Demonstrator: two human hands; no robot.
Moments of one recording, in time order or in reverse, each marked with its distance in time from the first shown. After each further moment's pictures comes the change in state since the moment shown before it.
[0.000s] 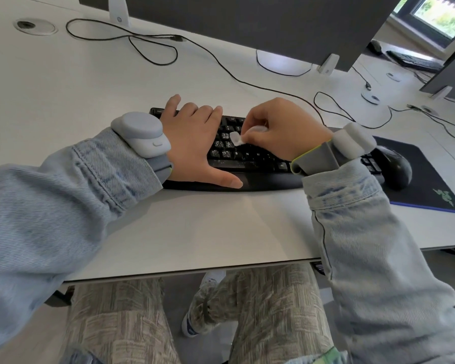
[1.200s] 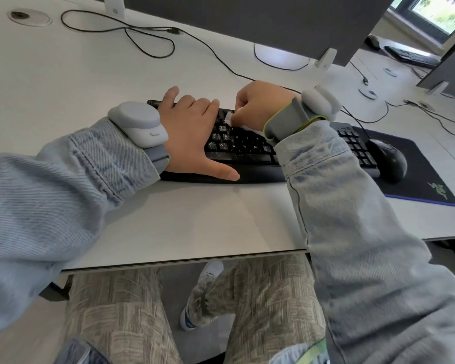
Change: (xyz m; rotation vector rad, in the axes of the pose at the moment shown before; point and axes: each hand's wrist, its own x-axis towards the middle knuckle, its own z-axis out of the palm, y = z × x) left_hand -0.001 0.002 -0.002 0.010 0.010 0.004; right_hand 0.033 -0.029 -0.003 -0.093 -0.131 0.305
